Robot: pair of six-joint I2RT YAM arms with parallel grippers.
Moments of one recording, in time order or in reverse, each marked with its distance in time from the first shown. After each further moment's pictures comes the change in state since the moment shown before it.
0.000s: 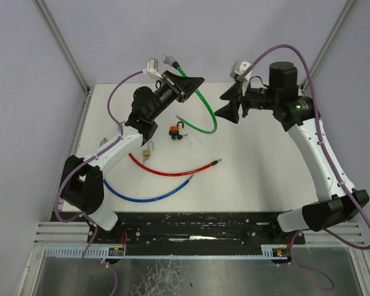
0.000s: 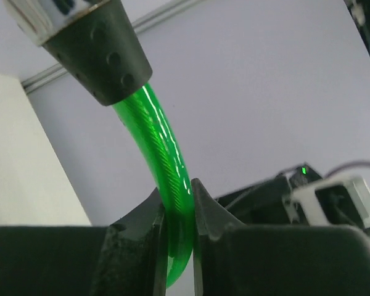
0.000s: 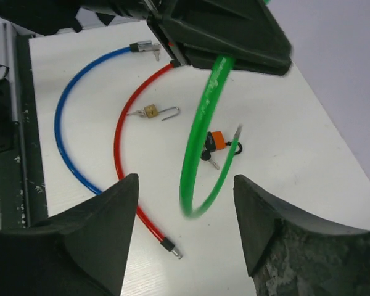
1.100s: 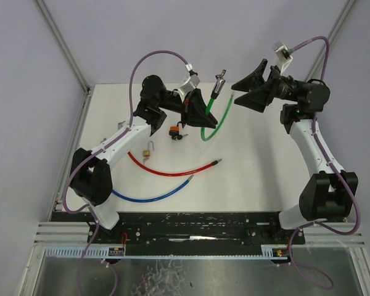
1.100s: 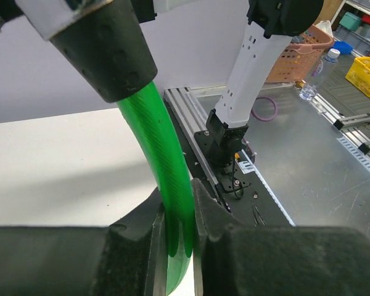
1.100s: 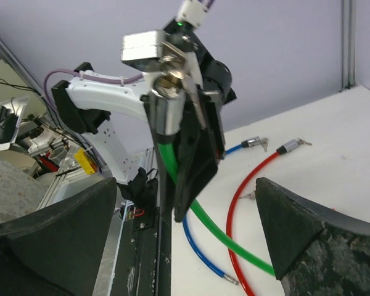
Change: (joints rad) left arm -0.011 0.124 0.210 0.026 1.170 0.866; right arm -0.305 0.051 -0.344 1.650 -0.551 1.614
